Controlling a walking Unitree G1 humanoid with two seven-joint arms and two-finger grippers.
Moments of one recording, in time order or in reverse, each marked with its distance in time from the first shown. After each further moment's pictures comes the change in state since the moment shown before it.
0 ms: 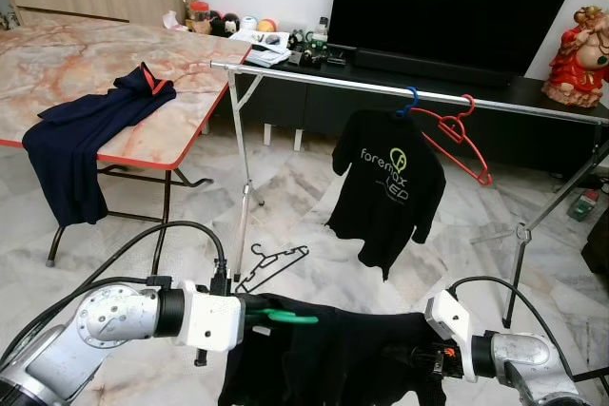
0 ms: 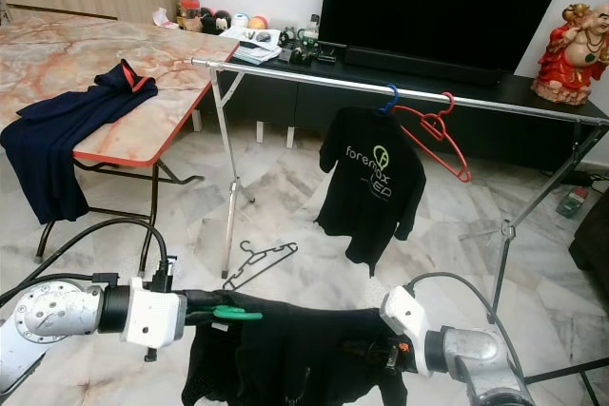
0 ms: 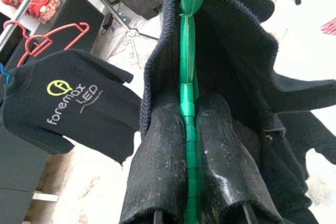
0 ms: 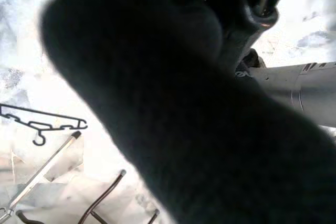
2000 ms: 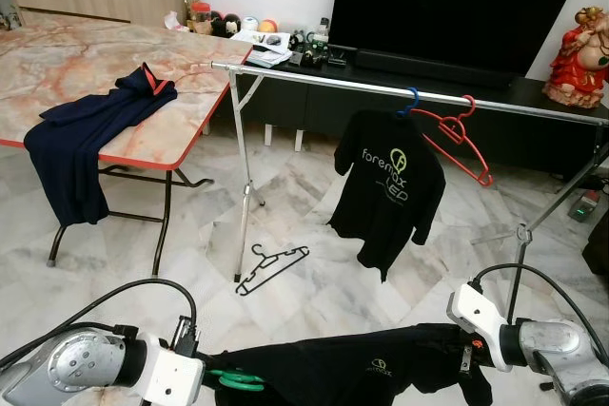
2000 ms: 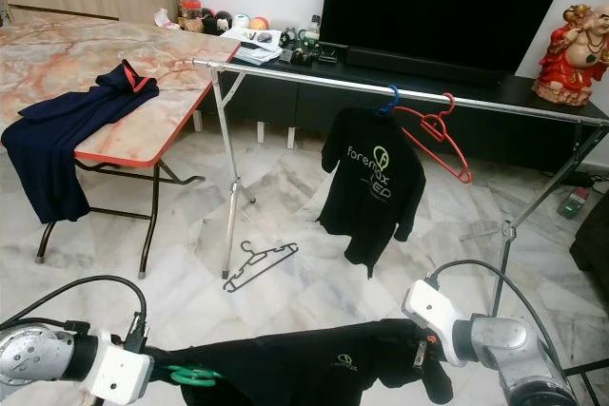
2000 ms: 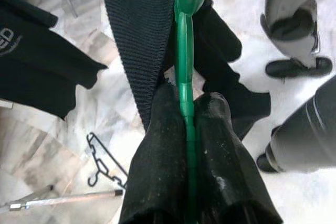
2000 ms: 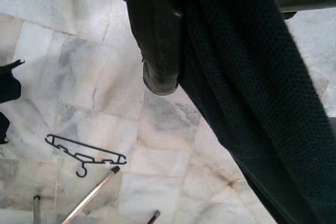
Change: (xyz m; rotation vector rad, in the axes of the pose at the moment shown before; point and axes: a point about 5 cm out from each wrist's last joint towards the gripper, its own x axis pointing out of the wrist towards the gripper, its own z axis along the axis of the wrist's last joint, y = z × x) left arm -0.027 -0.062 -0.054 -0.061 0.185 -0.211; right arm -0.039 -0.023 0.001 -0.115 0.184 -0.146
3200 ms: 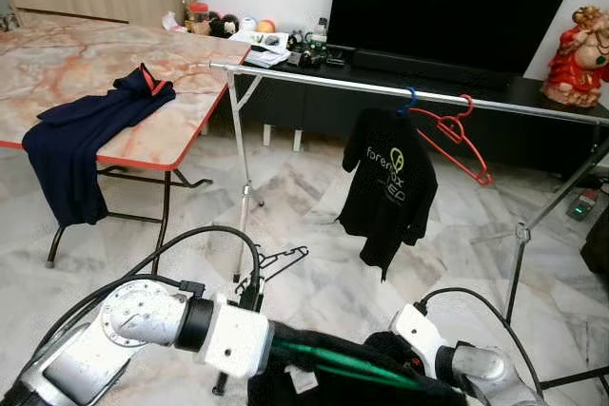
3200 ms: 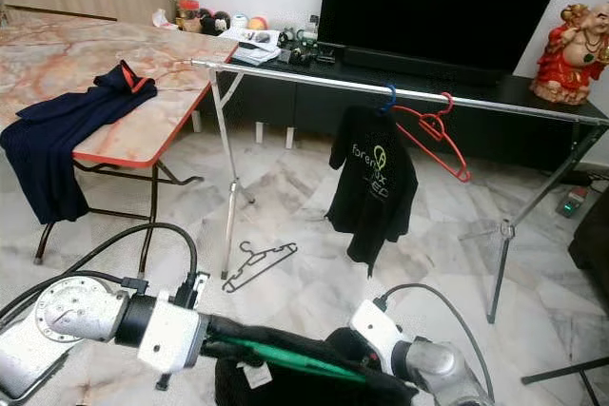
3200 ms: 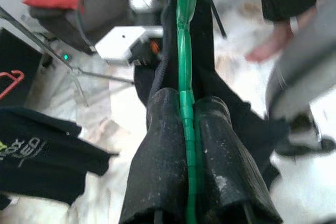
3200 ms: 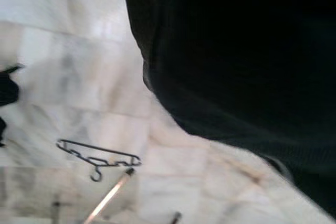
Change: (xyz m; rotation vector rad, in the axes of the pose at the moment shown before) left arm 0.010 0.053 0.097 0.098 -0.289 -0.055; right arm 0.073 0.041 -0.001 0.013 0.023 -0.125
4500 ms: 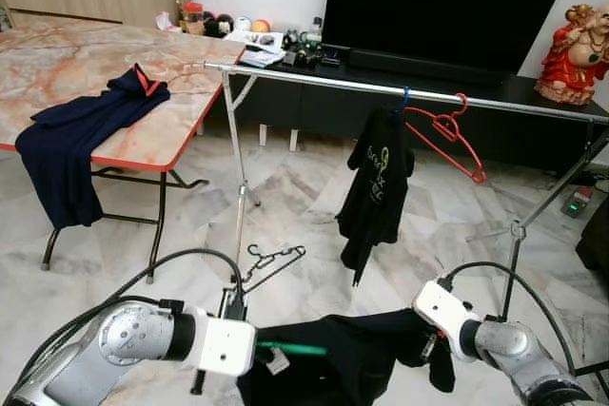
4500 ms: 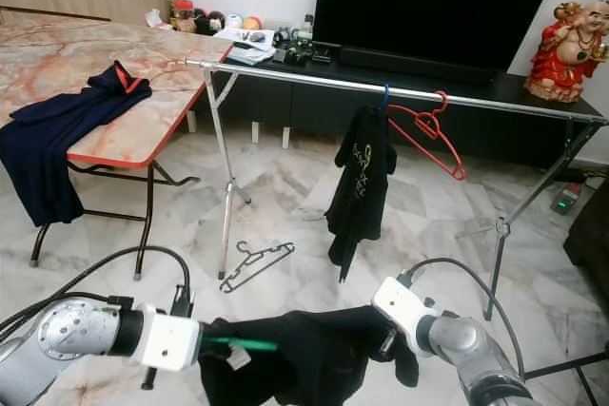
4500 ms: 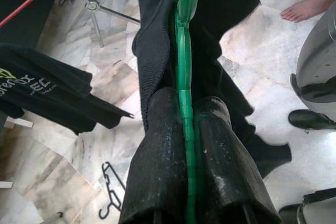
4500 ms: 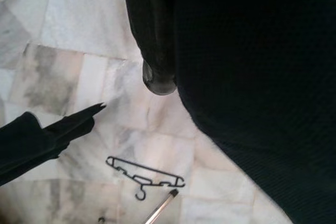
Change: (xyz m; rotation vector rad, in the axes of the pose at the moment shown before) left arm 0.000 -0.013 -0.041 -0.115 0.211 0.156; right arm -0.023 -0.035 0.003 -0.087 0.089 -0.115
